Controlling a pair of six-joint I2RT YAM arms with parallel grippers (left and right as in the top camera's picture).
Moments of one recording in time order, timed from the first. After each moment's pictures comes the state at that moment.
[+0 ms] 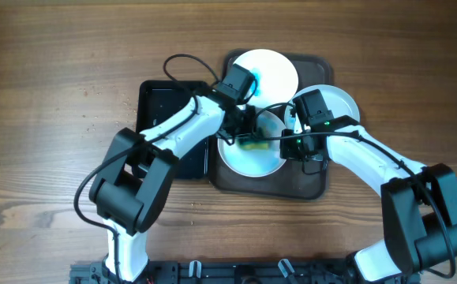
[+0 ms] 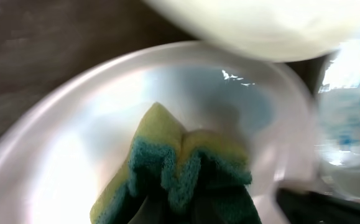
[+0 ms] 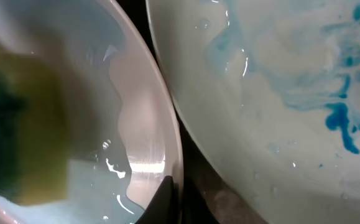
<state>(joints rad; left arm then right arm) -0.58 2.03 1.38 -0.59 0.27 -0.62 0.33 1.70 0.89 -0.51 -0.16 0.42</state>
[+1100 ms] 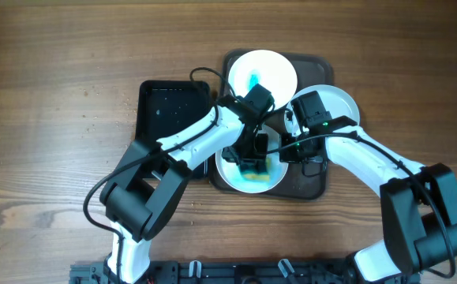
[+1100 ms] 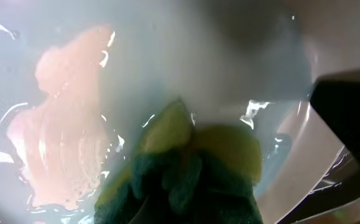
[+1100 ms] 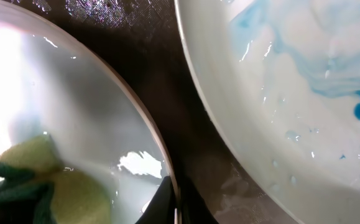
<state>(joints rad) -0.70 2.03 1.39 -0.86 0.28 -0.51 0.34 1.70 0.89 -0.54 -0.18 0.36</state>
